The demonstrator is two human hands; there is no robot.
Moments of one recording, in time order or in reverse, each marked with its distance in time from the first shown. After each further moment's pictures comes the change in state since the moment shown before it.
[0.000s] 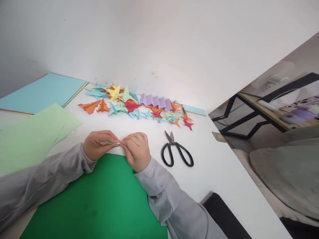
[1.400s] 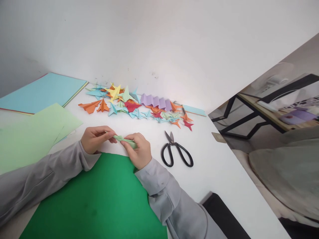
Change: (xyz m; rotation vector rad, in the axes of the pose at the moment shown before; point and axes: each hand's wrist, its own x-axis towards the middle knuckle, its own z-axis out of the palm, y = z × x) left_hand 0.007 0.007 -0.004 -0.327 0.114 -0.562; right_hand -0.001 0.001 0.001 0.162 0.059 0.320
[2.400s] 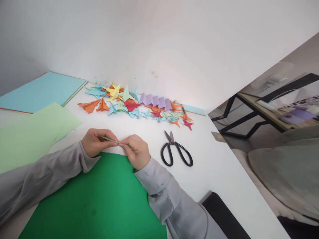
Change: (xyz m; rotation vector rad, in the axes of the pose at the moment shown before) left_hand -0.005 -0.007 -0.001 0.040 -0.089 -0.036; right_hand 0.001 -0.001 0.000 0.081 -0.139 -0.129
